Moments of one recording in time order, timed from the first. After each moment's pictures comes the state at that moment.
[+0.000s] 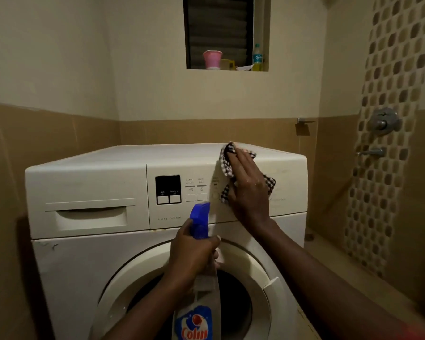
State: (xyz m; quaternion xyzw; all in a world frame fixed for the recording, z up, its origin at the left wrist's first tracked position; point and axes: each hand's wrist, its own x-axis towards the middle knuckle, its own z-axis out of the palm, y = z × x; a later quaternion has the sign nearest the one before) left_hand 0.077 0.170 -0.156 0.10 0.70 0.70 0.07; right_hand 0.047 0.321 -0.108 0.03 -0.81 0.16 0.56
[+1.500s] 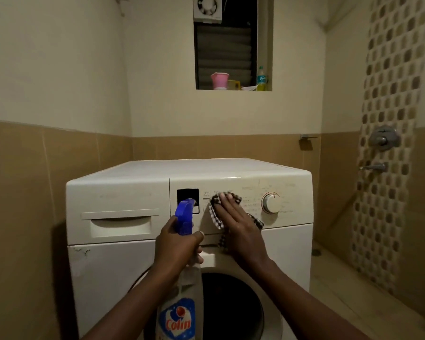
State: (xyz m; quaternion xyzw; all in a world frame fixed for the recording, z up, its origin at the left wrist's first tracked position) left_hand 0.078 0.104 -0.128 0.12 0.70 0.70 -0.01; right_hand 0.064 0.277 -0.163 0.11 -0.87 0.09 0.47
